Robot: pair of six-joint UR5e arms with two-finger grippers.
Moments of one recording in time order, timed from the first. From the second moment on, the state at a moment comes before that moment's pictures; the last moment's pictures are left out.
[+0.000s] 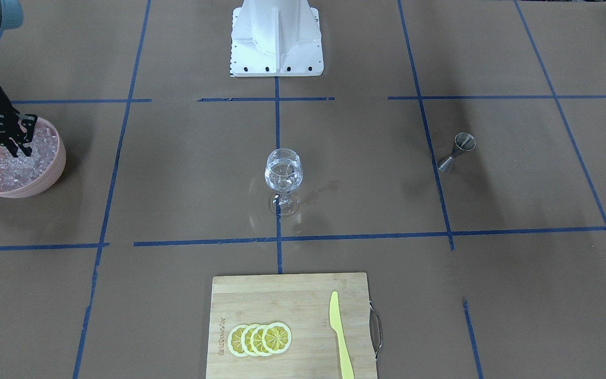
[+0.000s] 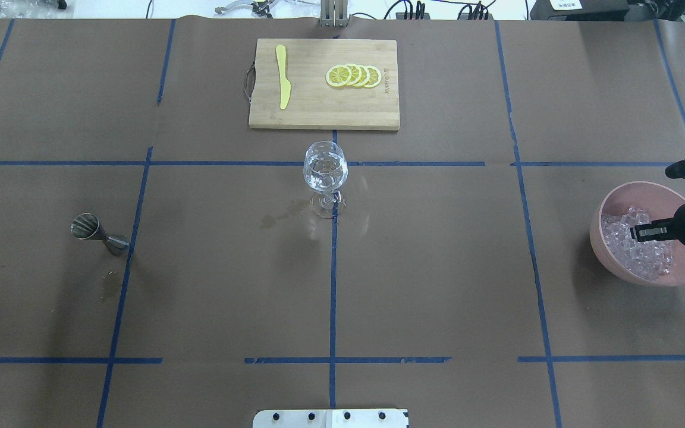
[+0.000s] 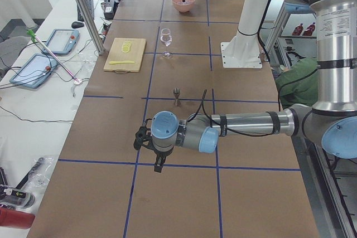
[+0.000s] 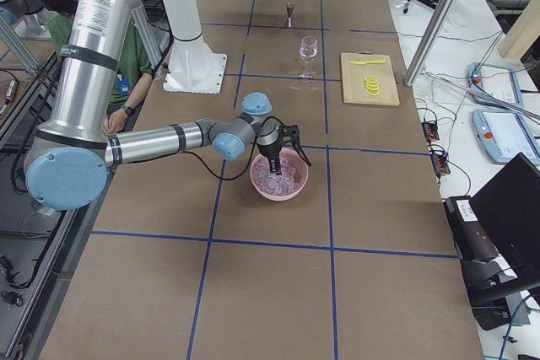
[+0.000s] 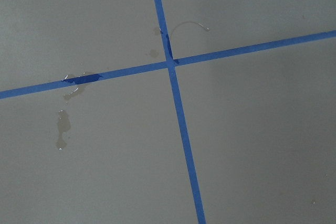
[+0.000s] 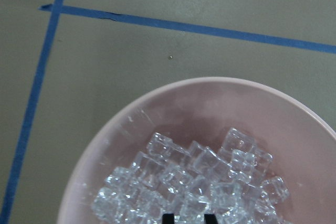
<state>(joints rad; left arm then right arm) -1.54 -1.43 -1.63 -1.85 -2.41 0.04 0.83 -1.85 2.00 -0.99 1.89 0.84</state>
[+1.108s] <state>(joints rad) -1.54 -1.44 -1.64 -1.85 -2.41 0.04 0.97 -1.15 2.15 -1.82 2.12 0.84</state>
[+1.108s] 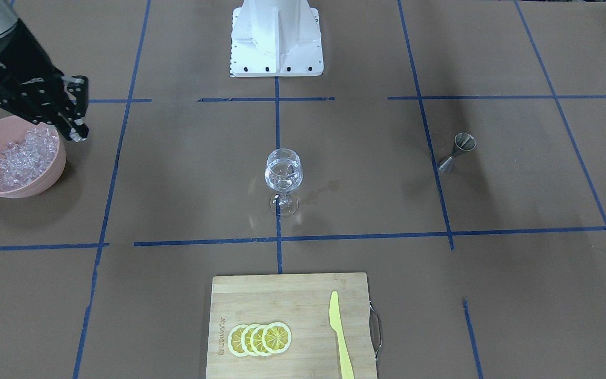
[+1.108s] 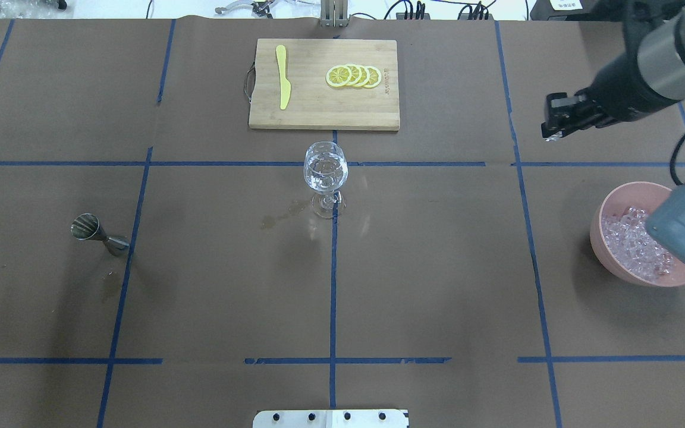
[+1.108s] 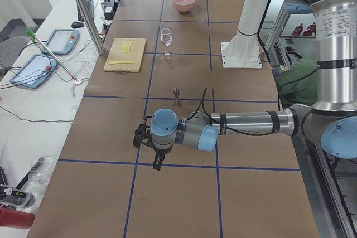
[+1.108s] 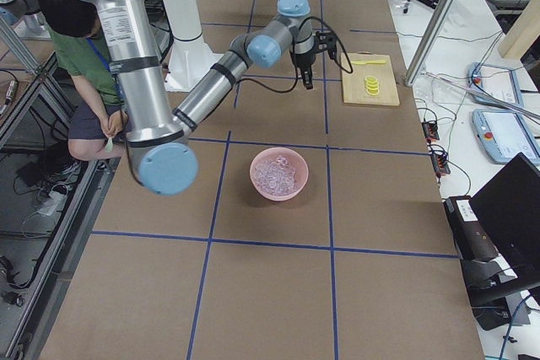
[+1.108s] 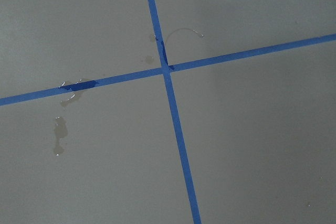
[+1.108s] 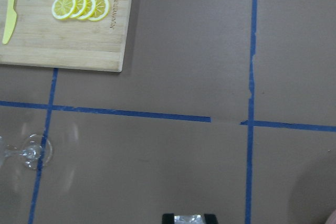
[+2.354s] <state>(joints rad) -1.54 -1.44 -1.64 -1.85 -2.42 0.04 0.64 -0.55 1.57 -1.79 1.83 1.28</state>
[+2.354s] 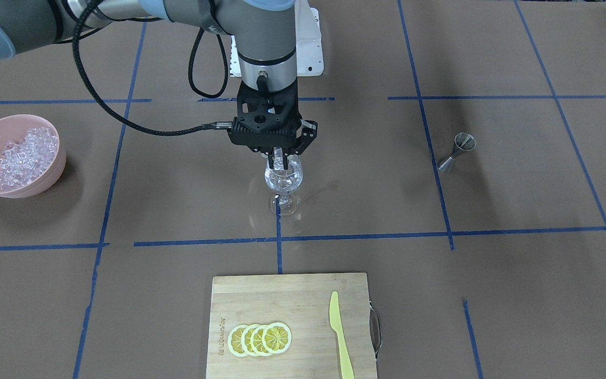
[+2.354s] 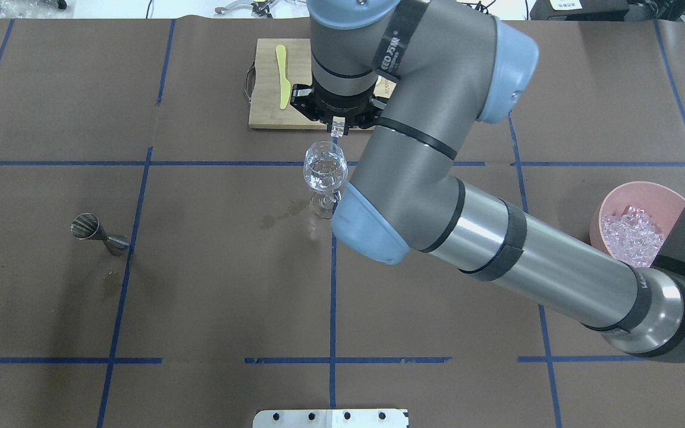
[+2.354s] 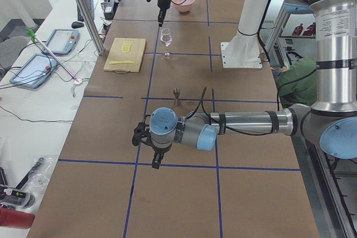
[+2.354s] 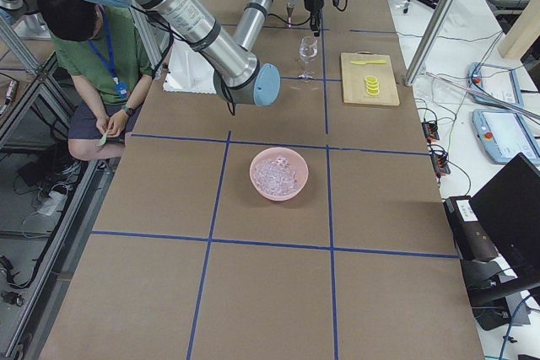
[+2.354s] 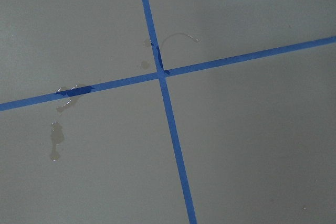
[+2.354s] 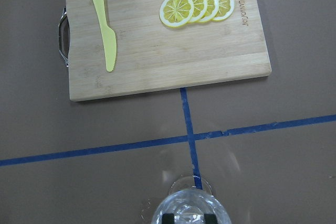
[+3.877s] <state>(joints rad) -1.54 -1.44 -1.64 -1.85 -2.42 0.04 0.61 -0.56 1.59 -1.84 1.82 1.29</state>
